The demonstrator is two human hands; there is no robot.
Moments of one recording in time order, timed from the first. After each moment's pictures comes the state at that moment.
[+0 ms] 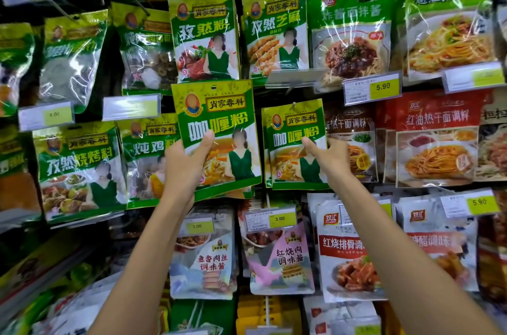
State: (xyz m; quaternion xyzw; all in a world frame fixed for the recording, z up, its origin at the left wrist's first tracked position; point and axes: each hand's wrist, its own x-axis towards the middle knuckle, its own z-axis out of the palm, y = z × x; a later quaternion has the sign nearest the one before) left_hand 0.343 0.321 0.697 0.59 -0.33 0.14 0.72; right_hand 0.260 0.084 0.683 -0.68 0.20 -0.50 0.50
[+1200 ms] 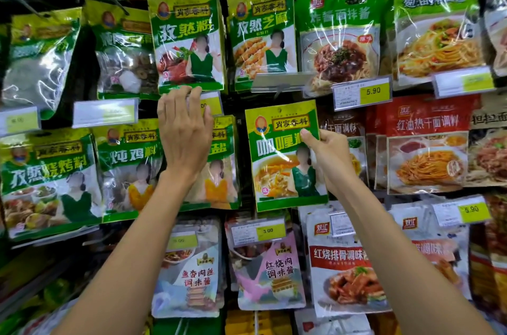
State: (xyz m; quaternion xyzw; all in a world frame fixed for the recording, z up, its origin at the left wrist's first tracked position) left_hand 0.397 0.264 0.738 0.63 -0.29 0.68 0.25; right_hand 0.233 0.094 0.702 -0.67 0.09 -0.50 0.54
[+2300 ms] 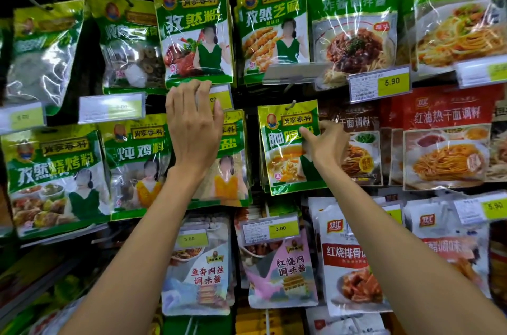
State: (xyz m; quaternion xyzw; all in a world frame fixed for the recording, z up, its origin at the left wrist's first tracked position) left_hand 0.411 0.260 0.738 0.58 -0.30 0.71 0.26; right_hand 0.299 0.068 0.700 -0.67 0.27 -0.60 0.33
